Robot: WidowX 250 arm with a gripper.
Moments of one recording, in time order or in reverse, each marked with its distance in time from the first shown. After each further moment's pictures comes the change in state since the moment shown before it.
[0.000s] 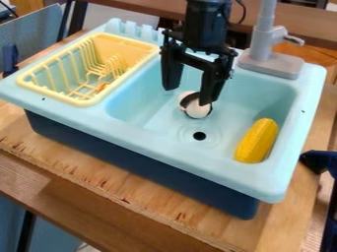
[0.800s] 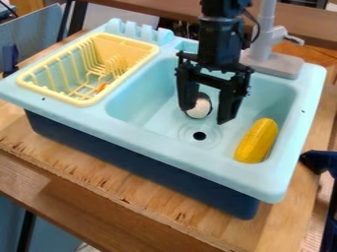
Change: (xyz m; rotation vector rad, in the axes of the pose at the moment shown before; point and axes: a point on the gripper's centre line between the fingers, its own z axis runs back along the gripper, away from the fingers) arm 0.004 -0.029 -0.014 -0.107 -0.011 -0.027
